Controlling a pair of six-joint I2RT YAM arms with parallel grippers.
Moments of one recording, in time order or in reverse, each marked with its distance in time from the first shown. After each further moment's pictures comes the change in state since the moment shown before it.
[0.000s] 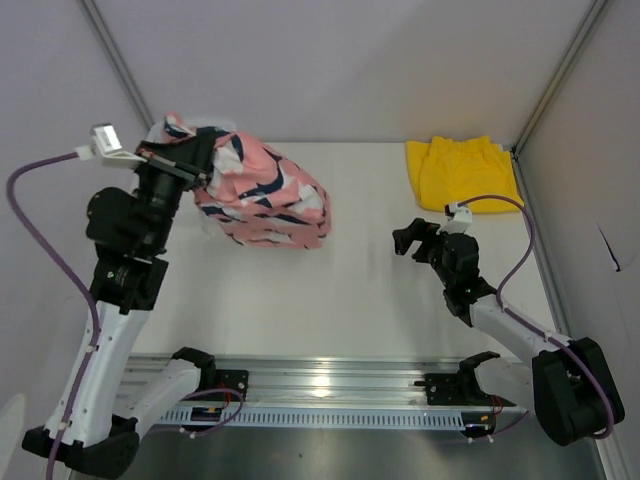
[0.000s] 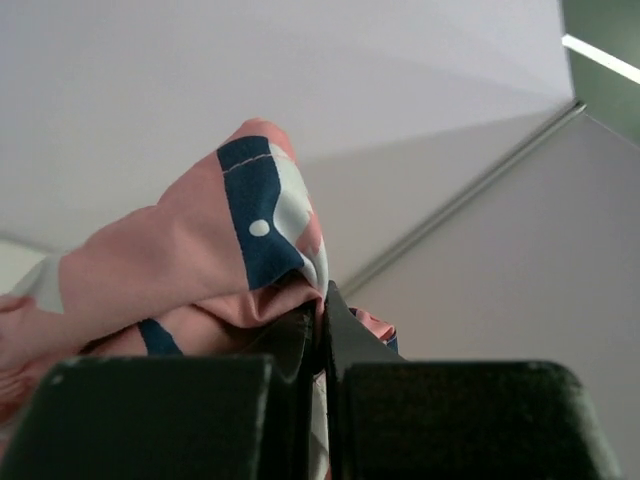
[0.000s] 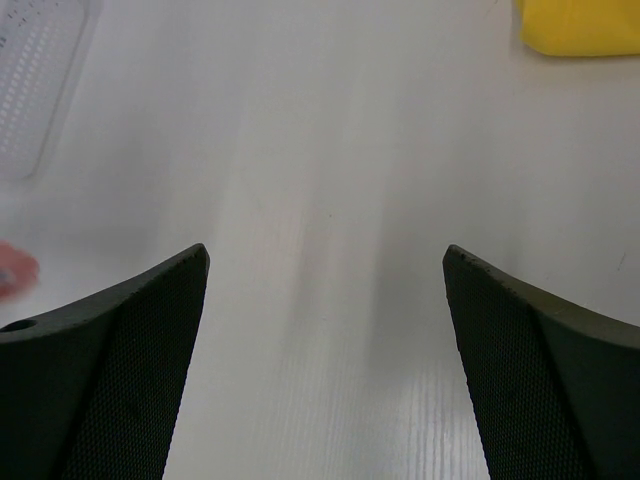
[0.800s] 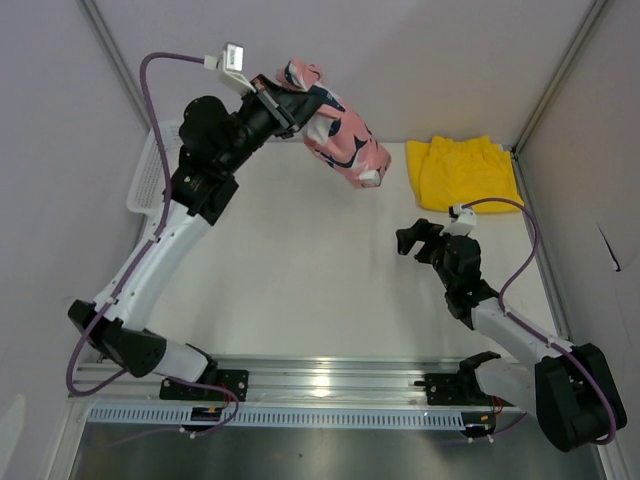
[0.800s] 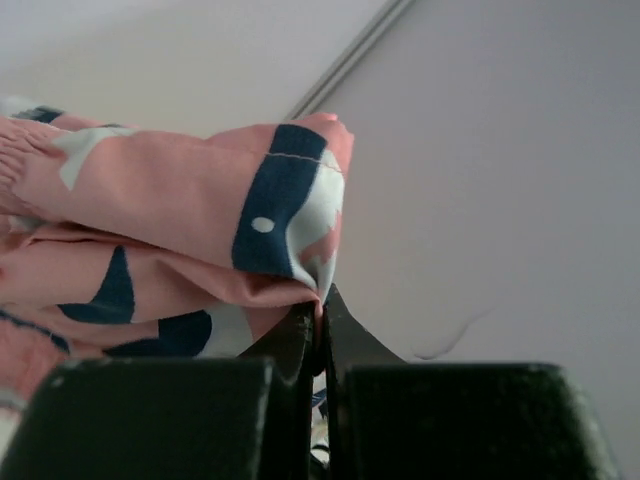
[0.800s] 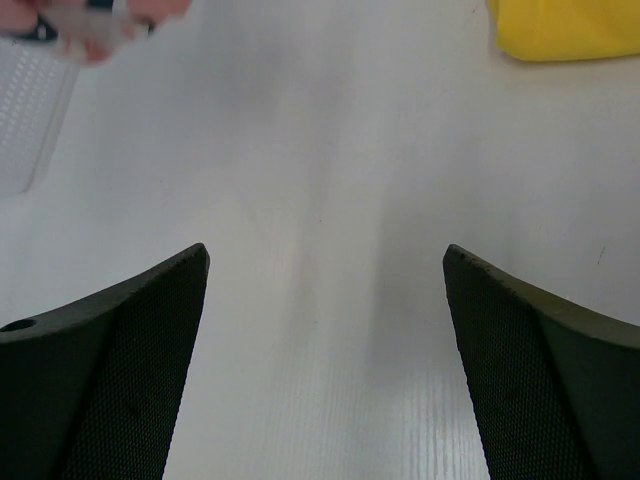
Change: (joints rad) left arm -0.264 0.600 0.452 0.051 0.251 0.012; right arm 0.000 -0.035 -0.020 -0.002 0.045 0.006
